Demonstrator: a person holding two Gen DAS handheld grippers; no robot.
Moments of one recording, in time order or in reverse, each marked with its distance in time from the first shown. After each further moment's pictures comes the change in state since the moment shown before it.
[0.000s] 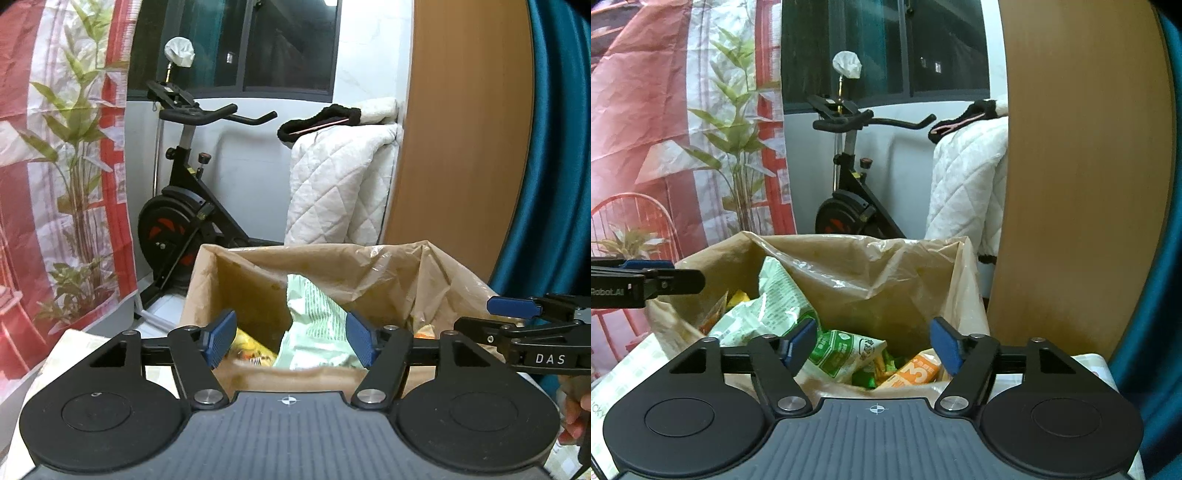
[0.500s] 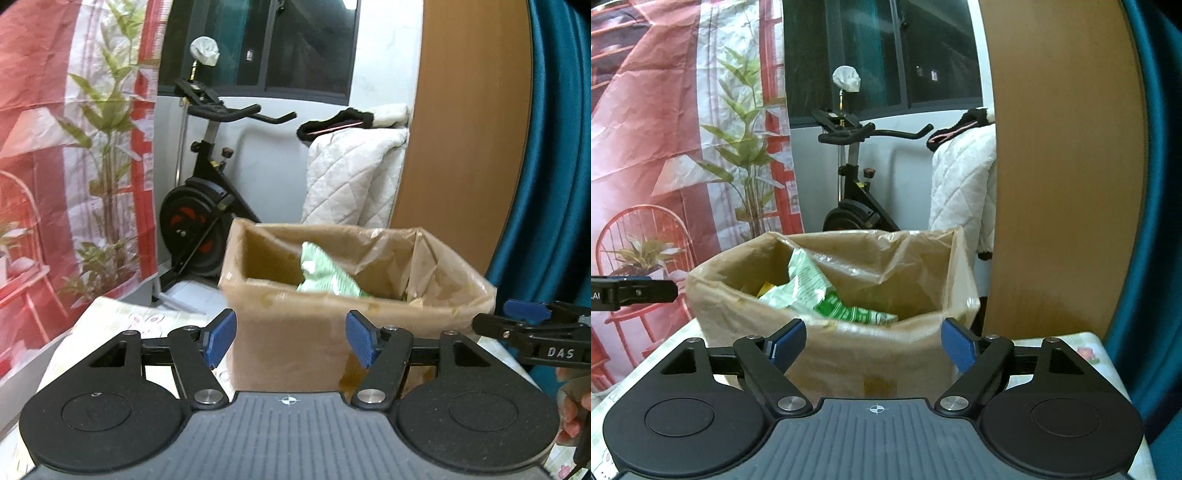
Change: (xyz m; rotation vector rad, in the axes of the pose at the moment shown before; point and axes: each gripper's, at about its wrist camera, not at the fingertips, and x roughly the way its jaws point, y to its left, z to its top) left arm -0.067 -0.001 -0.032 -0.048 0.010 0.058; right arm -0.064 0.003 -0.033 0.041 -0.031 0.019
